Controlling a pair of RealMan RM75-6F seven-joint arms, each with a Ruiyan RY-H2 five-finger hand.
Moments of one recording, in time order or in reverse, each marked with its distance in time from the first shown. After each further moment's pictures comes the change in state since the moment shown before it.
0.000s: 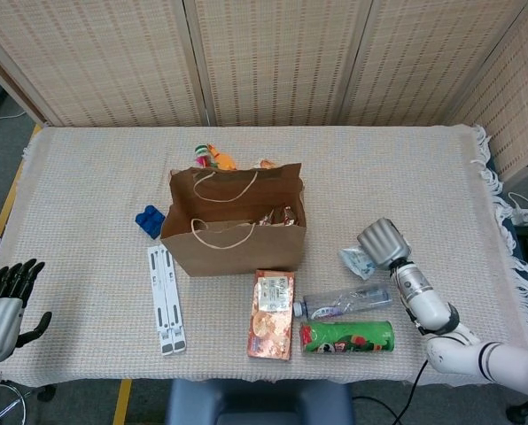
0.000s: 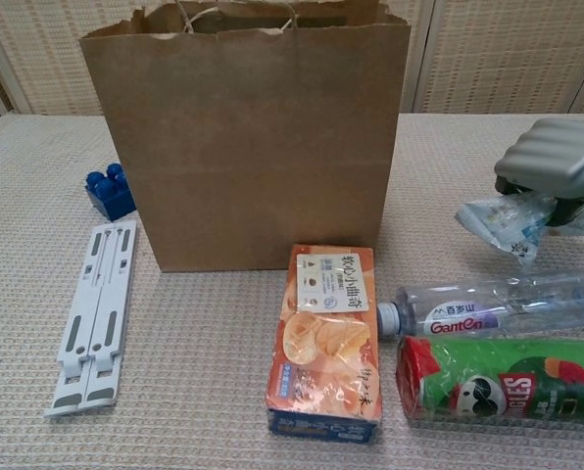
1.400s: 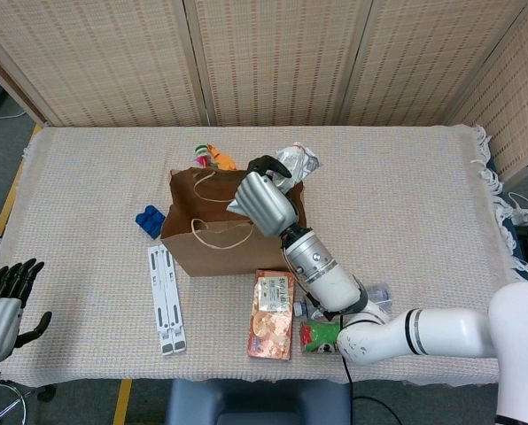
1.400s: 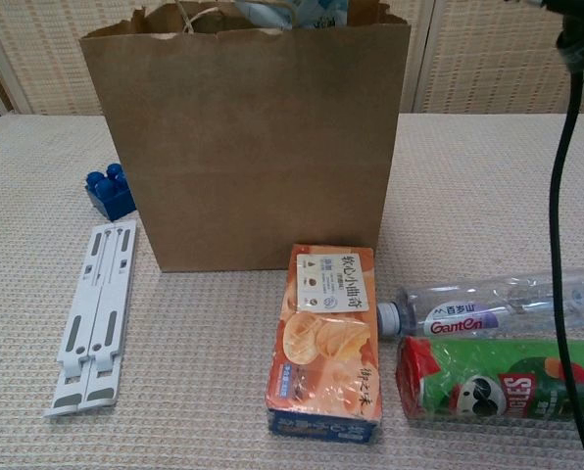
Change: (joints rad) left arm 0.000 0.001 0.003 0.017 0.015 0.004 -0.042; right arm 0.496 -0.002 0.212 -0.378 0.223 0.282 -0.905
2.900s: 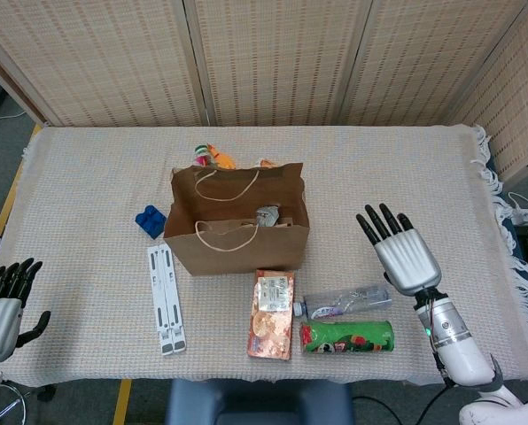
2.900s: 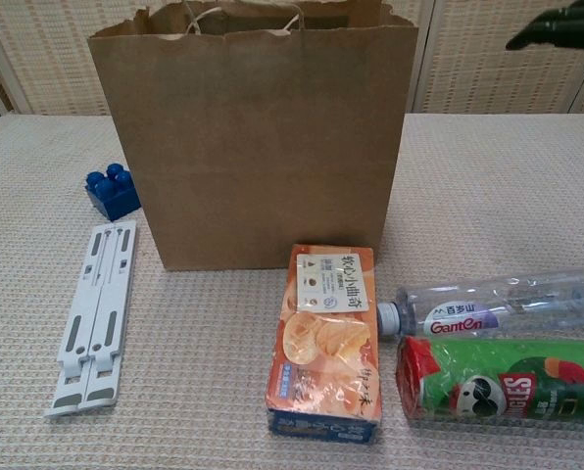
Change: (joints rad) left arm 0.008 -0.020 -0.009 -0.014 -0.021 0.019 0.077; right arm -0.553 0.327 -0.324 -0.297 -0.235 0.133 0.981
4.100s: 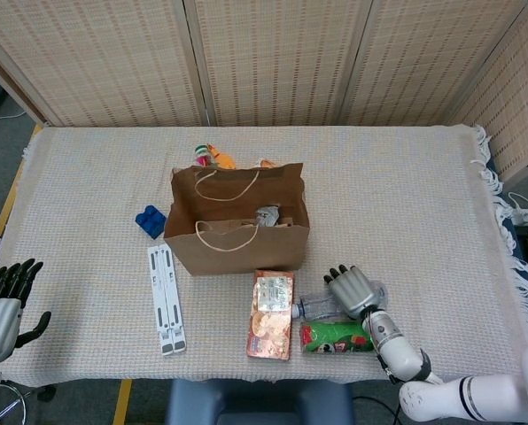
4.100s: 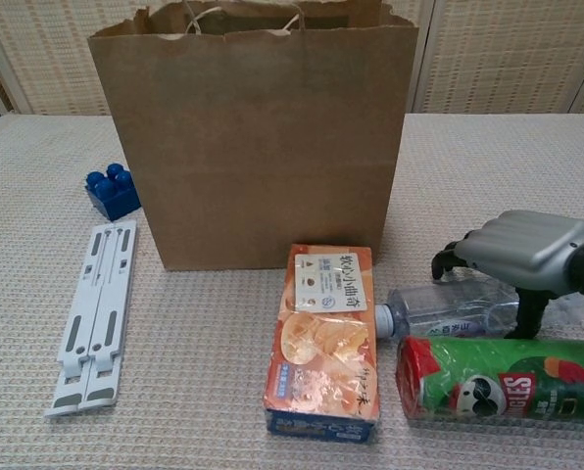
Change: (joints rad) left arm -0.003 0.011 0.004 0.006 0.009 -0.012 -0.039; right arm 0.052 -0.417 0.027 0.319 0.260 -0.293 -0.146
